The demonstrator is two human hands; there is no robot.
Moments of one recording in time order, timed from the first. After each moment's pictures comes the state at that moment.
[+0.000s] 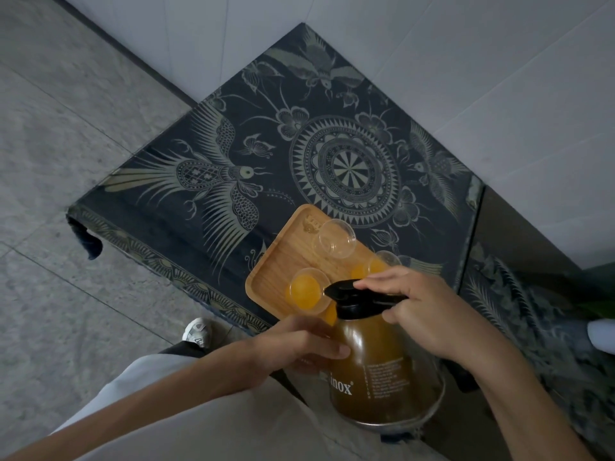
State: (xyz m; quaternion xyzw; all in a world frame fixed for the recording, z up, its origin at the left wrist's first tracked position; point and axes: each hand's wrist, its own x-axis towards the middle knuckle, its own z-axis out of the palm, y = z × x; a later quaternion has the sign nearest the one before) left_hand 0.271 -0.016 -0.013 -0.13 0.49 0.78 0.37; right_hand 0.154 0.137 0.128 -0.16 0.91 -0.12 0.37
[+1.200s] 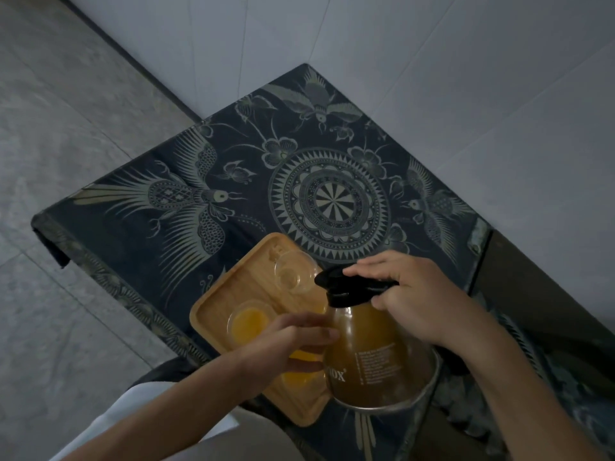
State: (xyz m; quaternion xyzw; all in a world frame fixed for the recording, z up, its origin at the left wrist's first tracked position) left_hand 0.176 0.067 -0.011 -0.24 0.43 0.83 0.27; right_hand 0.035 0.191 0.138 -0.27 0.89 -0.14 0.33
